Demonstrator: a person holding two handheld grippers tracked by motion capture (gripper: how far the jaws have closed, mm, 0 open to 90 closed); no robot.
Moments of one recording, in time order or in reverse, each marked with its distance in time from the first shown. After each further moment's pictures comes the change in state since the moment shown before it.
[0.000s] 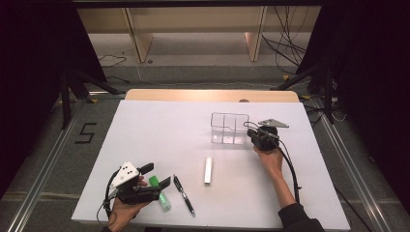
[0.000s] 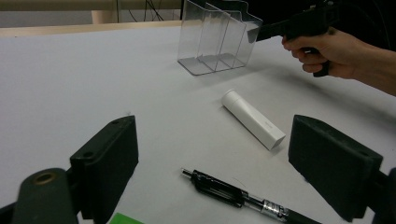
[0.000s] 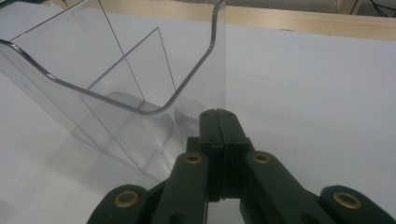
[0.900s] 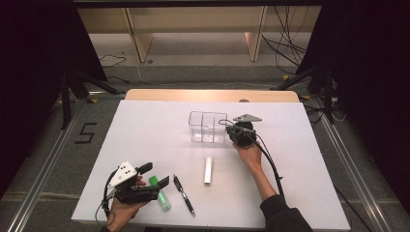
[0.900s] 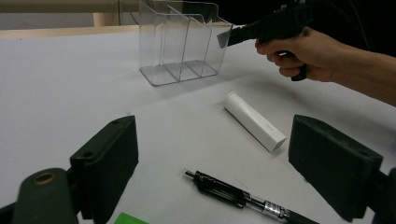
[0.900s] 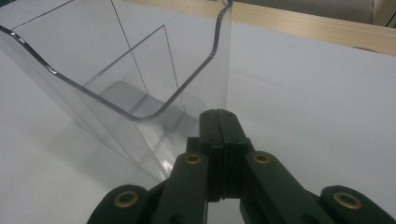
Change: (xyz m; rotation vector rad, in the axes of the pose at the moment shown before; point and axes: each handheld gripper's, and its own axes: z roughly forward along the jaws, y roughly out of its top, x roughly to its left) left arm 0.002 0.001 -0.003 -0.012 0.001 -0.008; right arm 0.055 0.021 0.036 0.037 0.060 -0.086
